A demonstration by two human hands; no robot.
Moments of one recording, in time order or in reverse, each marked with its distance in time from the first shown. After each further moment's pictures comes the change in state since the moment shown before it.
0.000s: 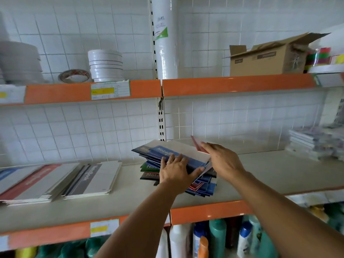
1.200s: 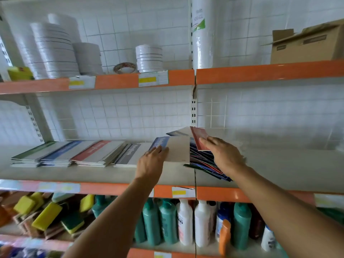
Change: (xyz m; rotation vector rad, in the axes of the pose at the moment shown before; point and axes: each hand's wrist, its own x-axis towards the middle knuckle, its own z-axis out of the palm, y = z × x) left_hand -0.121 -0.081 -0.055 0.162 0.334 -0.203; right_hand -0.027 -0.071 -0.021 0.190 0.000 -0.239
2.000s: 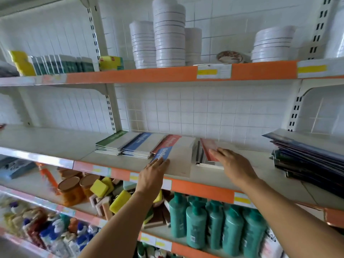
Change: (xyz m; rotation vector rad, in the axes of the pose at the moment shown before) left_hand -0.078 -0.317 -0.026 0.038 -0.156 -0.218; right_hand 0.110 -0.272 0.085 0.023 -0.115 -0.158
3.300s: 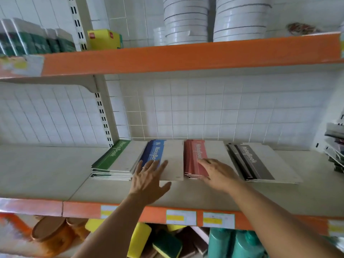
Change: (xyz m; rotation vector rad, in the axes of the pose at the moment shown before) left_hand 0.147 -0.221 0.077 0.138 -0.211 0.253; right_hand 0.186 -0.136 0.119 0.103 -0.224 0.142
